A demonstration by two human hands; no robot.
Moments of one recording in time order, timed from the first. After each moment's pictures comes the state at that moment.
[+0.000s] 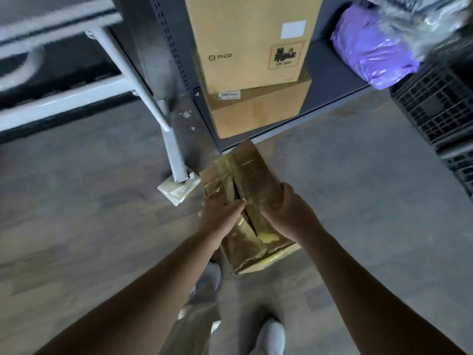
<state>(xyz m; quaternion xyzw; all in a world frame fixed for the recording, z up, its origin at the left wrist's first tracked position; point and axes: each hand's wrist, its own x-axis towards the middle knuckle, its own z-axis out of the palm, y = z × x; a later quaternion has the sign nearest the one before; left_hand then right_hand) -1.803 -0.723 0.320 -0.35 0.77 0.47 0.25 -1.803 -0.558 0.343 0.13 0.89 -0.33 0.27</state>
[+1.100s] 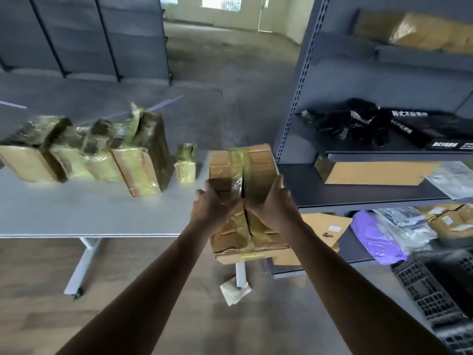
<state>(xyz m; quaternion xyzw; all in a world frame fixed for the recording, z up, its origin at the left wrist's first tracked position) -1.778 -1.057 0.834 -0.18 0.87 0.45 -0.06 -1.813 -0.902 0.868 -0.07 0.96 -0.28 0.06</state>
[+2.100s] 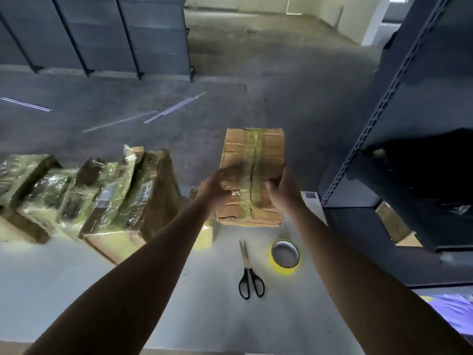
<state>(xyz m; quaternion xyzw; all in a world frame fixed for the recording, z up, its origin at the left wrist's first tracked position) -2.110 -1.222 0.815 -0.20 0.86 0.47 -0.04 -2.175 -1.052 0.812 -0.06 0.90 -0.42 0.05</state>
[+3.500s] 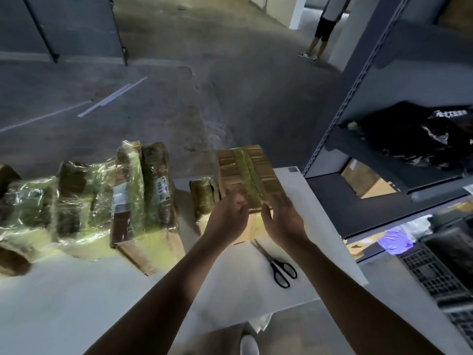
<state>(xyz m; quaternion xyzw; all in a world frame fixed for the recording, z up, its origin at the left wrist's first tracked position) -2.002 -1.259 0.809 0.02 0.90 0.43 -0.04 -2.012 -1.113 0.799 -0.10 0.97 -0.20 -0.11</state>
